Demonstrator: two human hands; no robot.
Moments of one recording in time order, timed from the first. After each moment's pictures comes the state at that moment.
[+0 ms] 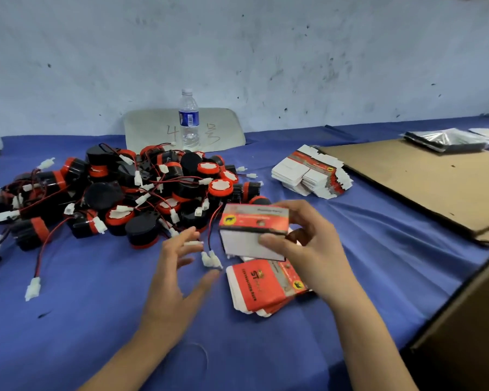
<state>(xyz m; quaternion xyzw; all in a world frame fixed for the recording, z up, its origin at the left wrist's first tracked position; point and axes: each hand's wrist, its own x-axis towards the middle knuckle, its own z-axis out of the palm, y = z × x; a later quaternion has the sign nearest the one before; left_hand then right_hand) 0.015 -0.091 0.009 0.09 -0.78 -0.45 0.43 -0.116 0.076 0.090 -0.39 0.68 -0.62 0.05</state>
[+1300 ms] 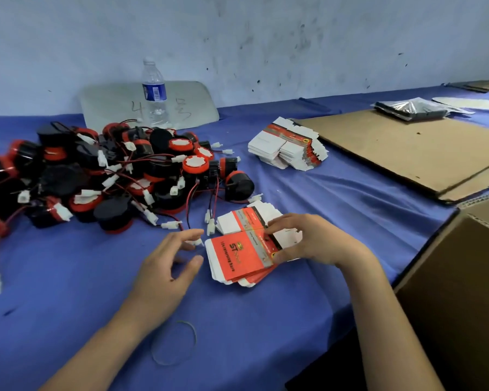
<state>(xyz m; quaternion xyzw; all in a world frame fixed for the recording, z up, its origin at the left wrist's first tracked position) 0.013 -0.093 0.007 0.11 -0.87 -0.41 0.25 -0.173 0.113 0.051 -0.40 0.85 -0.29 0.19</state>
